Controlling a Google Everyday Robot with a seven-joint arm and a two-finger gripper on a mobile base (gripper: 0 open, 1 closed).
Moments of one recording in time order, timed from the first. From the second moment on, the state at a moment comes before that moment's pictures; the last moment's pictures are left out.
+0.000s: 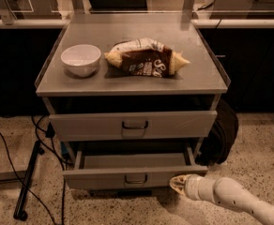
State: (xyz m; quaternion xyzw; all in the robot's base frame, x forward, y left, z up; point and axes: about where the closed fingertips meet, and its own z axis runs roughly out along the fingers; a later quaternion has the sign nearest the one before) arm 0.510 -0.185 0.363 -0.62 0.66 0.06 0.42
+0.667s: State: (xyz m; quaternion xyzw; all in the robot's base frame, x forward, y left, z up) arm 0.558 -0.178 0.347 -0.64 0.66 0.04 0.39
